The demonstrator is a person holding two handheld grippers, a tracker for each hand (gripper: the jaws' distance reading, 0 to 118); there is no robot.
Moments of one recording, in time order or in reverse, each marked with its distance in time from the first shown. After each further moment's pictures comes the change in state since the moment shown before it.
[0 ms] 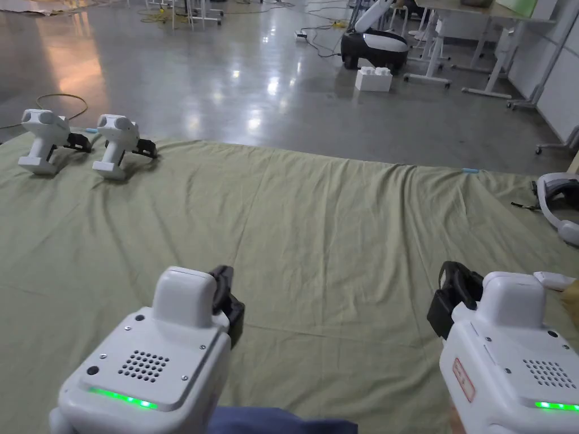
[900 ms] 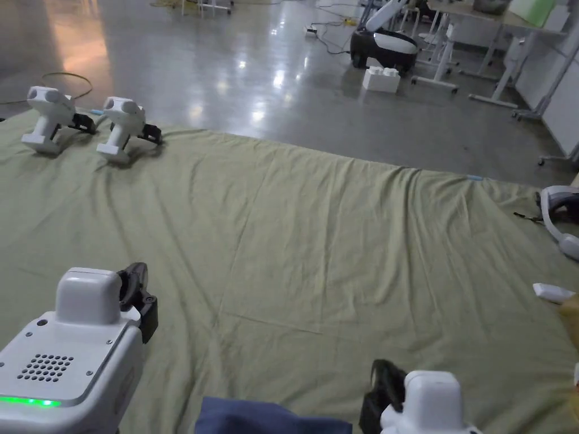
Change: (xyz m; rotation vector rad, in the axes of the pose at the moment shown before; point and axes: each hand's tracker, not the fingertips) left arm -0.072 -0.037 0.009 -0.074 0.162 0.075; right arm -0.057 -0.083 0.051 -0.353 0.183 0.030
